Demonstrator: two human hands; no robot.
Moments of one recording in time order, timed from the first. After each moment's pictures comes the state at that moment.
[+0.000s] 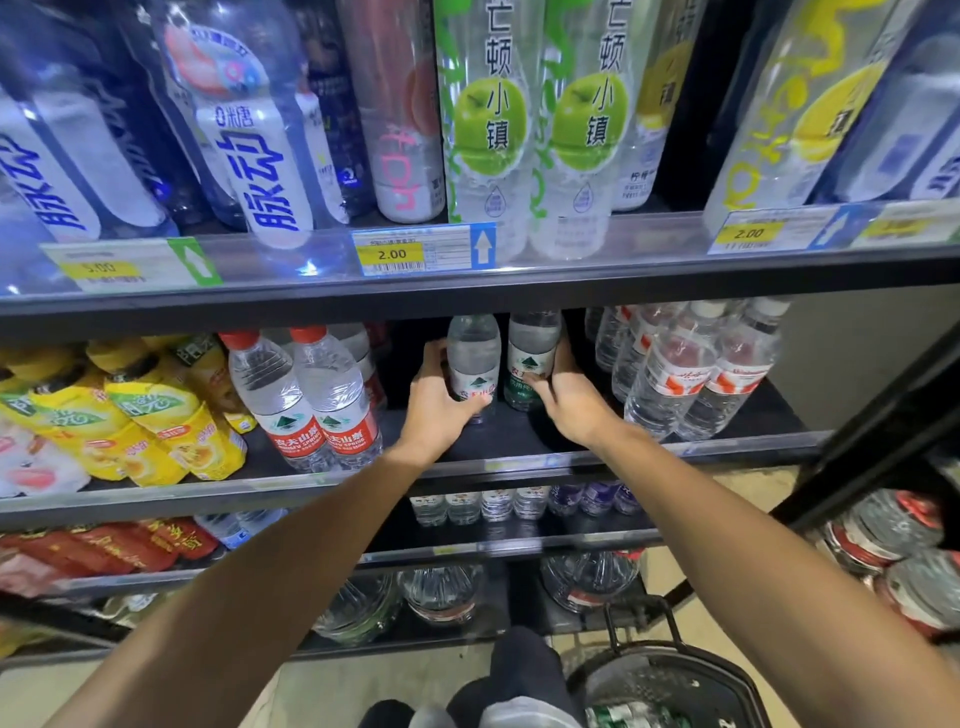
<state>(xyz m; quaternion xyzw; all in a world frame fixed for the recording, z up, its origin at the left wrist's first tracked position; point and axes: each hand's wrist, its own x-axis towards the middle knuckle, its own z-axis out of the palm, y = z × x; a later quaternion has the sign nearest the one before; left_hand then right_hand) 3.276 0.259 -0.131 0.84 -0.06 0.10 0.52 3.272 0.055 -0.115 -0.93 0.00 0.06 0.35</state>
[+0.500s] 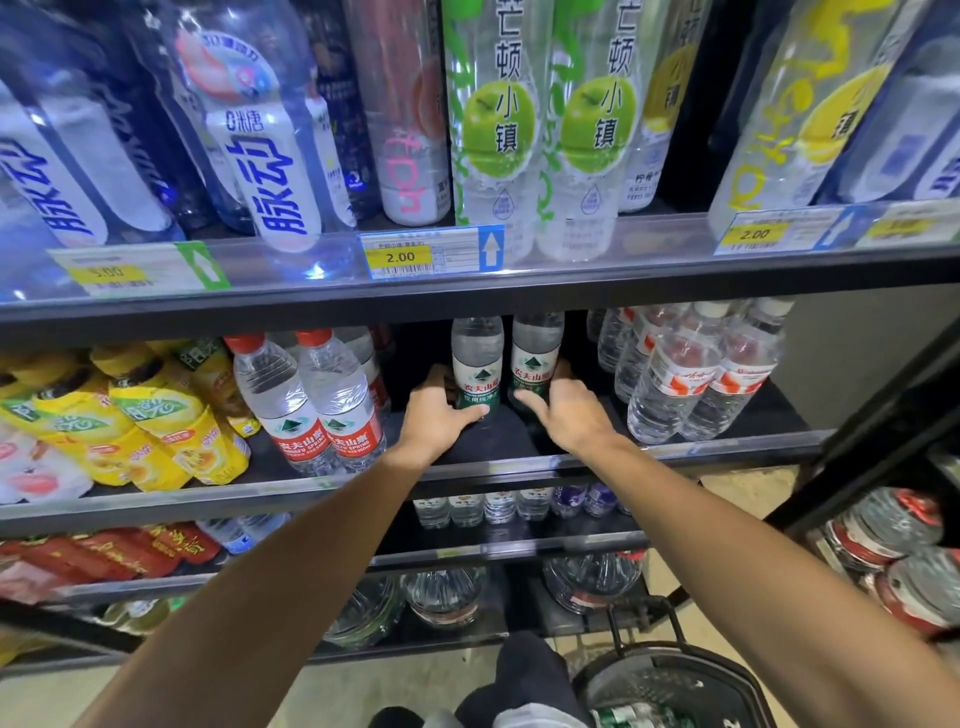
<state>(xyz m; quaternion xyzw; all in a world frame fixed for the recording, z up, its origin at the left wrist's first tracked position) 3.284 0.272 -0.145 0.89 -0.01 0.03 0.45 3.267 0.069 -0.125 -0.96 0.05 0.03 0.26</state>
